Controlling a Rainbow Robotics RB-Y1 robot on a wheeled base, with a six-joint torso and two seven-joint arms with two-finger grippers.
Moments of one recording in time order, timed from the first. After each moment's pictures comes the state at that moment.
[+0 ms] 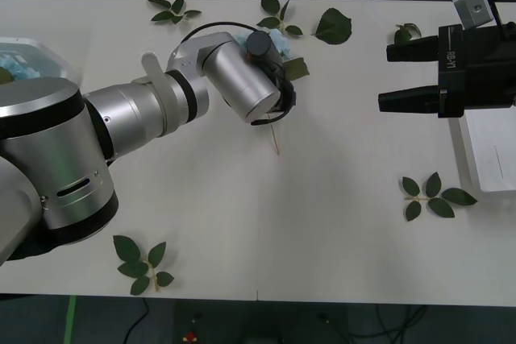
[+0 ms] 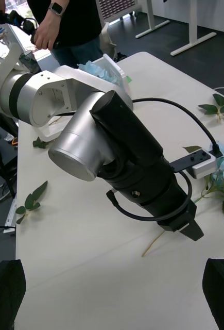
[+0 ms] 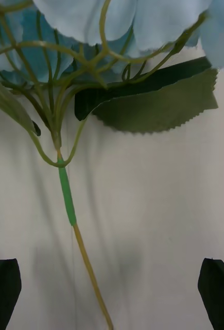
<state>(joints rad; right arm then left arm) -0.38 -1.03 0.07 -1.84 -1.99 1.10 2.43 -1.26 0.23 -1.19 -0.70 0.89 0.70 -0.67</state>
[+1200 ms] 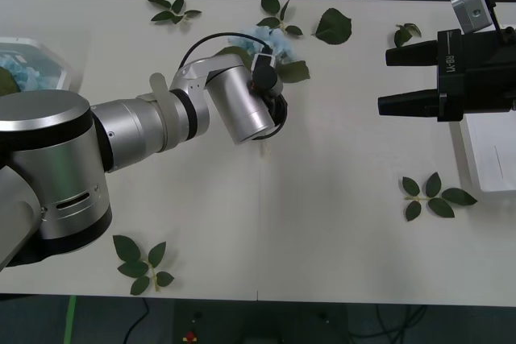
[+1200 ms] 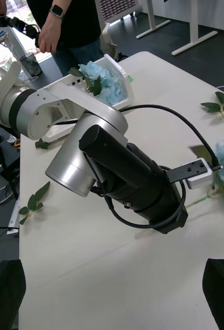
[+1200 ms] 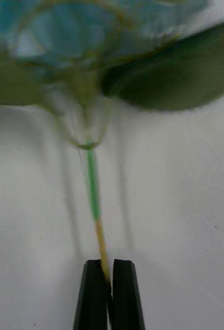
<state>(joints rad) -0.37 -1.02 0.07 -1.84 -2.00 1.10 2.43 -1.23 0.23 -1.30 -0.72 0.74 0.65 -0.67</state>
